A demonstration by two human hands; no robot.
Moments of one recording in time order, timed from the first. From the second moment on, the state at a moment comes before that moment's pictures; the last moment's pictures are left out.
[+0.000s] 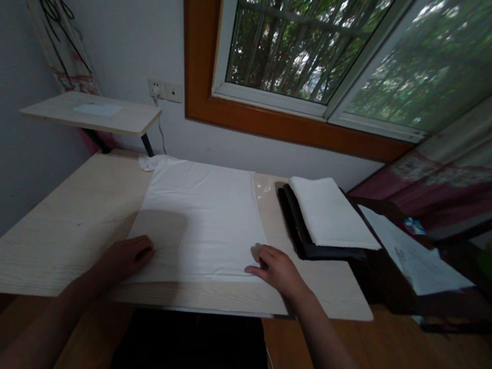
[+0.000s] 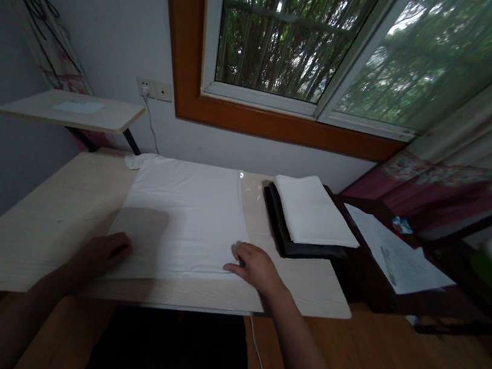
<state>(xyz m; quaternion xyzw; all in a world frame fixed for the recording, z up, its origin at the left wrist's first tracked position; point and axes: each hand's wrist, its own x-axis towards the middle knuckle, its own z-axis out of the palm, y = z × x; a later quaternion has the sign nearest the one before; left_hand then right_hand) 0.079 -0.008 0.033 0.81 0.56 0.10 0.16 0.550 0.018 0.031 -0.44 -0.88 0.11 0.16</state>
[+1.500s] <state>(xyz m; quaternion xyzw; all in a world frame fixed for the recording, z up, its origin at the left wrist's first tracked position) 0.050 0.010 0.062 0.79 0.57 0.02 0.22 0.544 0.037 0.050 -0.50 -0.83 0.16 0.20</state>
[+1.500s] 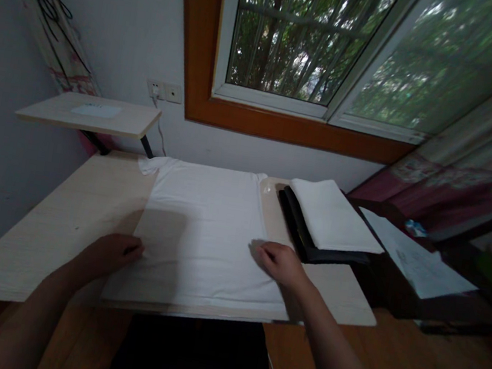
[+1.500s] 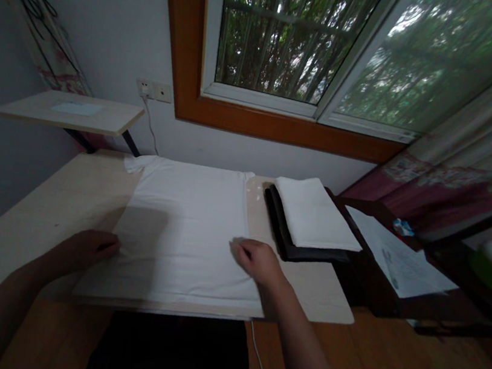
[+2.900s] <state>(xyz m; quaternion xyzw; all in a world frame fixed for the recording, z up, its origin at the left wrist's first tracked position) 0.120 0.056 -0.003 0.75 0.64 0.13 -0.07 0.470 0.074 0.000 -0.60 -0.77 -0.04 0.21</state>
